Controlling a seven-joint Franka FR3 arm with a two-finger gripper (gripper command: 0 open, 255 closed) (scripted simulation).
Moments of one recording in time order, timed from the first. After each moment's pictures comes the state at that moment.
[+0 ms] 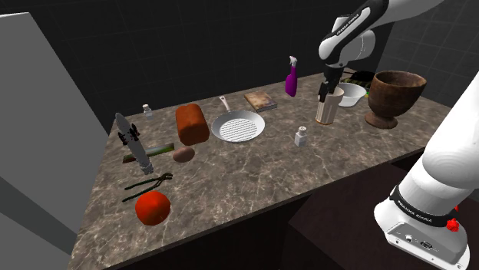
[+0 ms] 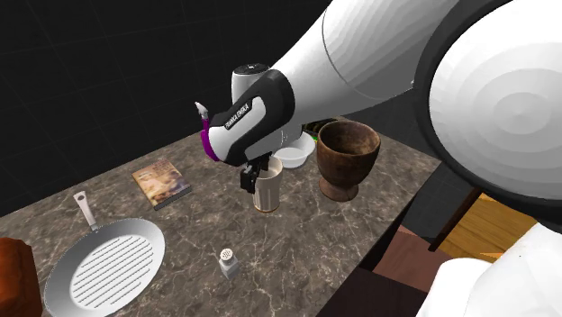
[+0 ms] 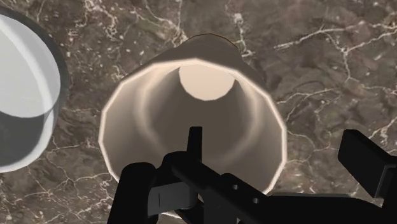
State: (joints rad) arm -0.14 0.03 -0.45 -2.33 -0.01 2.44 -0.62
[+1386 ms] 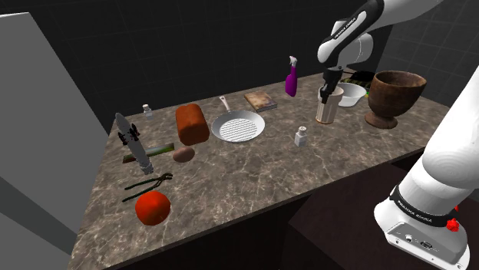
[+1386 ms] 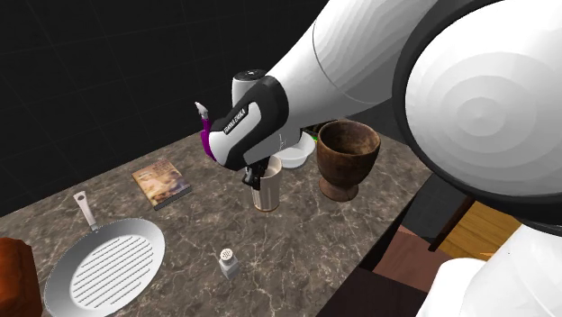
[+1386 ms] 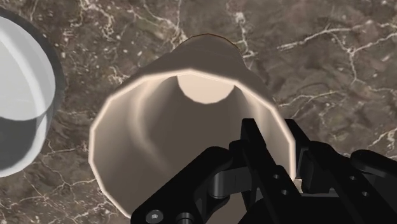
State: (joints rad) arm -0.14 0.06 -0.45 -2.33 0.01 2.47 -0.63
